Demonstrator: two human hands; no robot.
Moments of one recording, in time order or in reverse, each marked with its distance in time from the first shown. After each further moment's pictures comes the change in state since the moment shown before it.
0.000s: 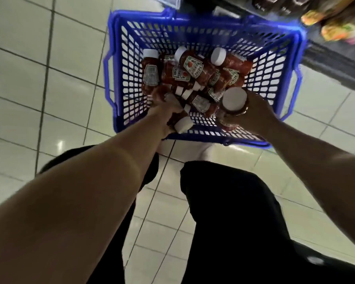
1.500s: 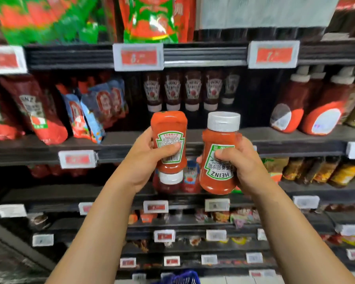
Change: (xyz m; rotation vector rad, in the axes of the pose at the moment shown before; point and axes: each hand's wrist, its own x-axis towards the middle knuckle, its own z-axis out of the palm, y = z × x) left_hand -0.891 0.226 0.098 0.408 -0.850 1.513; right_hand -0.547 -0.414 -0.560 0.927 0.519 -0.948
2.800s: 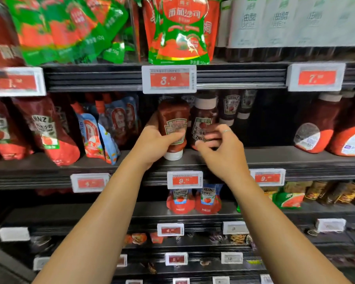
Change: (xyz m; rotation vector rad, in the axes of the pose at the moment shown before) left_hand 0.107 0.011 -0.057 0.223 0.155 0.153; right_hand 0.107 0.031 0.054 -0.688 0.335 -0.152
